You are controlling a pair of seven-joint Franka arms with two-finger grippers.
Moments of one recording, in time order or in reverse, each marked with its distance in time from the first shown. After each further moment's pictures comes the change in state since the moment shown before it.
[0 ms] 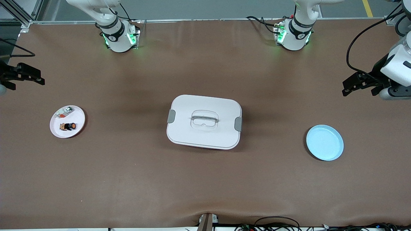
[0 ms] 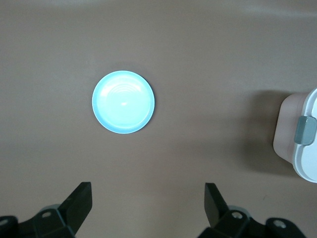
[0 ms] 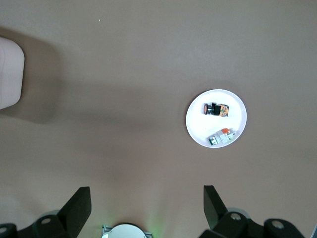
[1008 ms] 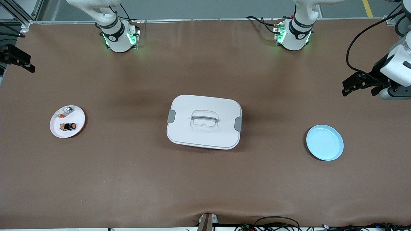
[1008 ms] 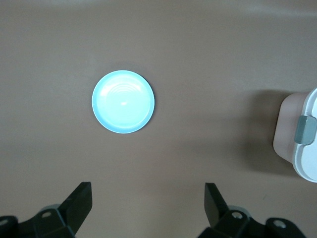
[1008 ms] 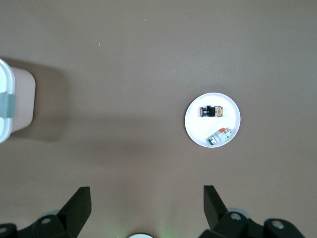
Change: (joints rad) left arm 0.000 0.001 0.000 0.000 0.000 -0.001 0.000; right arm 0.007 -0.107 0.001 -0.028 0.008 0.034 0.128
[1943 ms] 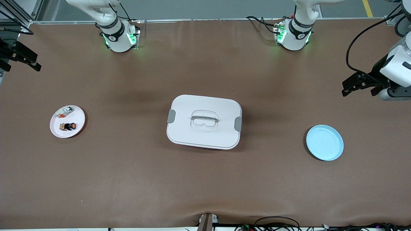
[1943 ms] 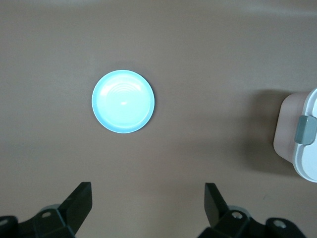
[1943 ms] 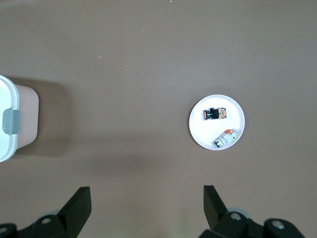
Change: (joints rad) left arm 0.000 0.001 0.000 0.000 0.000 0.000 0.000; right arm 0.011 -0.098 0.007 -0.138 0.002 0.092 0.080
